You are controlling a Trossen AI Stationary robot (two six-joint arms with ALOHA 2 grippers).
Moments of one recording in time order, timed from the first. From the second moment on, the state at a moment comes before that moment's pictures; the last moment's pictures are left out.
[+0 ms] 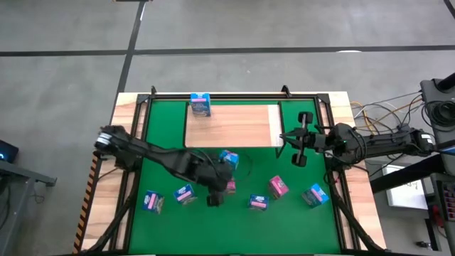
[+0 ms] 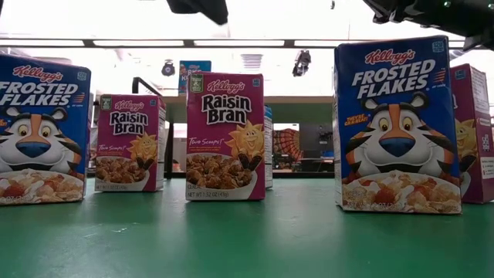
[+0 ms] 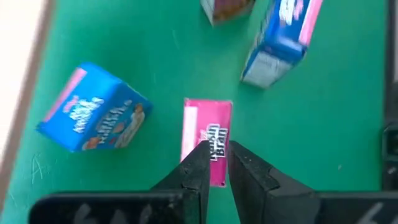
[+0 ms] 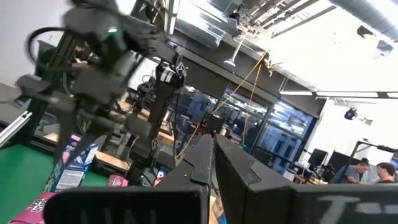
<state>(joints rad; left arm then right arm) -0.35 1.80 1.72 -1.02 -0.22 -0.44 -0.06 0.71 0.29 0.78 -0.08 -0.46</state>
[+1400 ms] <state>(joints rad) -0.32 1.91 1.67 -0.95 -0.20 -0.40 -0.06 0.71 0.29 0.77 -0.08 -0.46</state>
